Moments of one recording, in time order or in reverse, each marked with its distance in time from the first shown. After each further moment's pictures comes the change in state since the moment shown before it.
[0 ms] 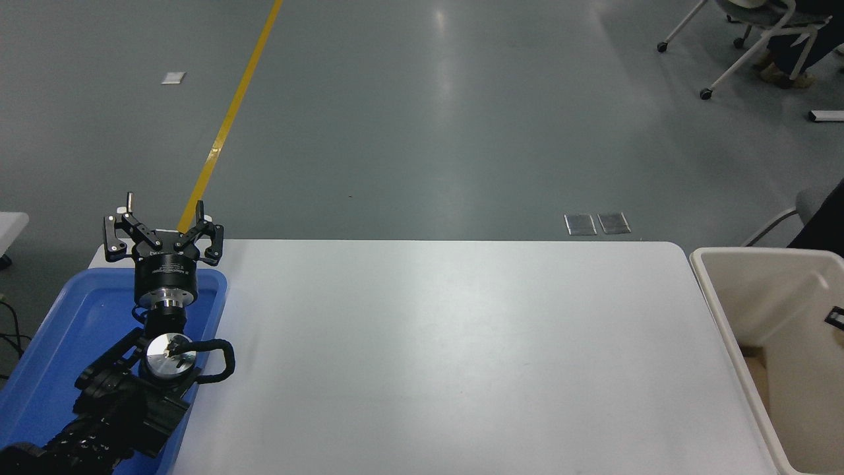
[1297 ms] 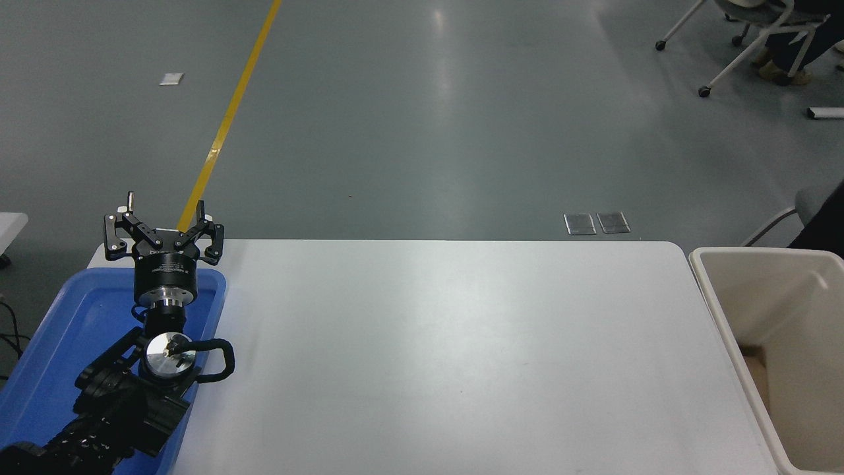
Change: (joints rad) left arm -0.001 0.000 0.000 0.000 0.001 -0.001 0.002; right arm 0.562 -0.302 -0.294 0.227 -0.182 0.120 0.002
